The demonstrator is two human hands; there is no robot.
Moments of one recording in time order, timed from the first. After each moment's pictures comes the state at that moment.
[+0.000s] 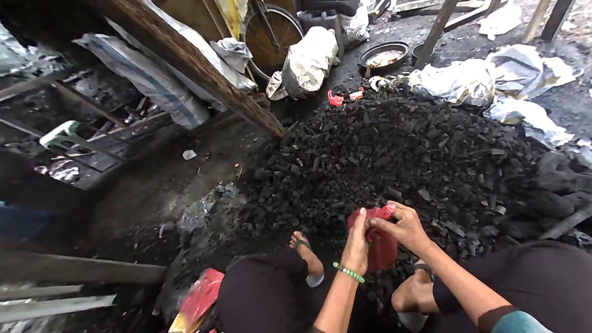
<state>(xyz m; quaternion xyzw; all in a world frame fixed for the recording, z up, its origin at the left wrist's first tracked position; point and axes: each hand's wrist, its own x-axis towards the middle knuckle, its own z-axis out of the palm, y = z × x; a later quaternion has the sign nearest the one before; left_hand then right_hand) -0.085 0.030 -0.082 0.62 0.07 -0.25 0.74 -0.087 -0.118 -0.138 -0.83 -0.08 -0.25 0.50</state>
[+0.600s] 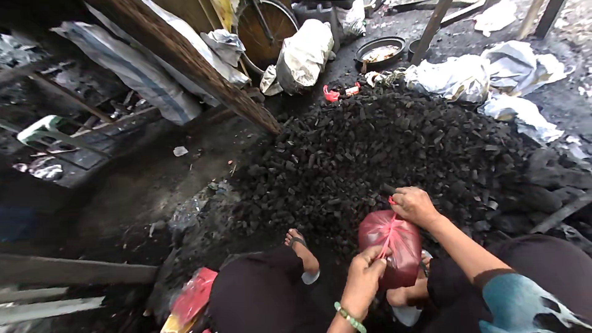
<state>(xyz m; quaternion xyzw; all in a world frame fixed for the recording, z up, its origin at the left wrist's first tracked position) -0.141 0.051 -0.080 0.72 -0.03 -0.31 0.62 -0.061 -0.185 -0.151 -0.94 -0.18 -0.21 0.22</state>
